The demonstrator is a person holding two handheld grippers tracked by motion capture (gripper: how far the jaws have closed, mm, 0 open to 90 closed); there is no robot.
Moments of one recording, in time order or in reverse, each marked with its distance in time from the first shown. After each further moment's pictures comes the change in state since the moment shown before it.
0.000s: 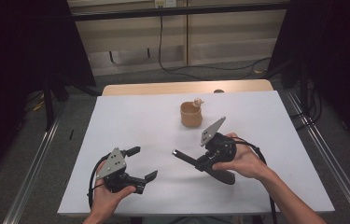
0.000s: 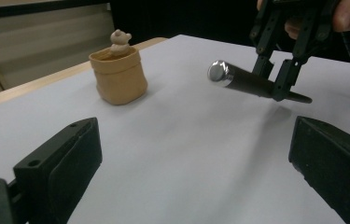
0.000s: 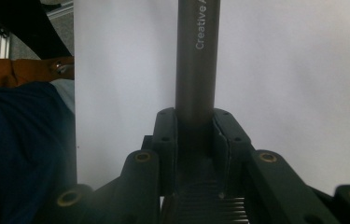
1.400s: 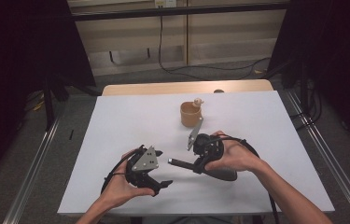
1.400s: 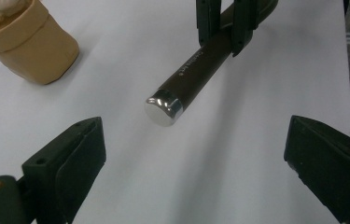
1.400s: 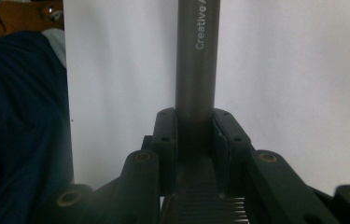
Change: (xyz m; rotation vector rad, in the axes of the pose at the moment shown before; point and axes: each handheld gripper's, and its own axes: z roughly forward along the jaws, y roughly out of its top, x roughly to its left) left arm -0.012 0.024 0.049 0.367 -0.189 0.258; right arm -0.002 0.029 0.019 0.264 0.028 -0.059
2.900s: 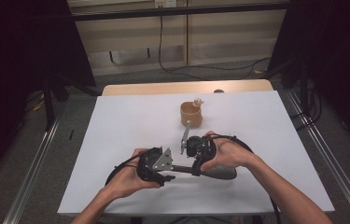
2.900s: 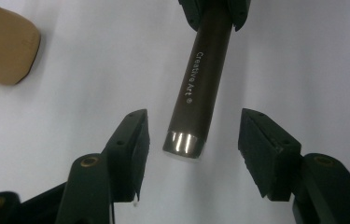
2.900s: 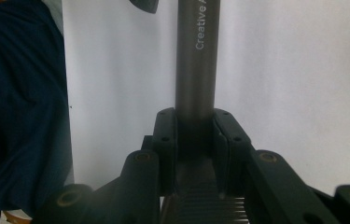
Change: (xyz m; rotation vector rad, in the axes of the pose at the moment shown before) left arm 0.002 0.020 0.026 0.239 -0.061 0.210; right arm -0.004 0.017 0.014 0.127 0.049 -0.054
